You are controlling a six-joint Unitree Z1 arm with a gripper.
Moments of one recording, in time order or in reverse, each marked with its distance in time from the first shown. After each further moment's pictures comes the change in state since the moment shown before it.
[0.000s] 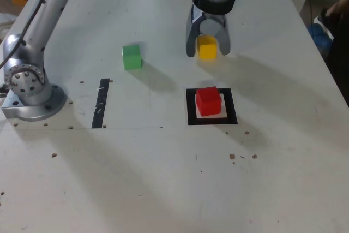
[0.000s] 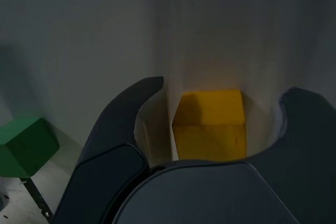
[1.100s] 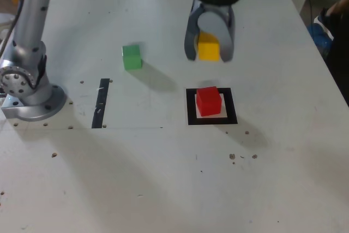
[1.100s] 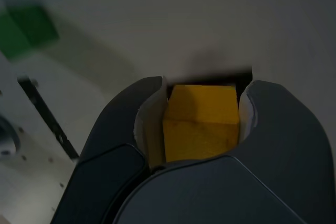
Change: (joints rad) arm -0.315 -0.203 -0.016 0.167 -0.062 -0.142
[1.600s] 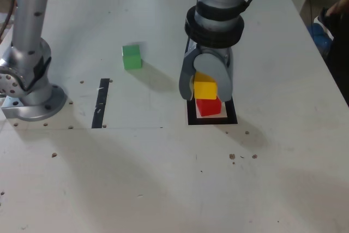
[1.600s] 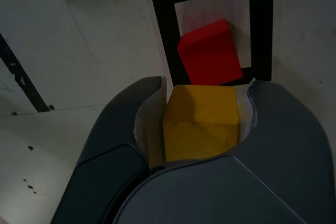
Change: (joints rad) arm -0.214 -0.001 0.094 -0.060 -0.044 -0.265
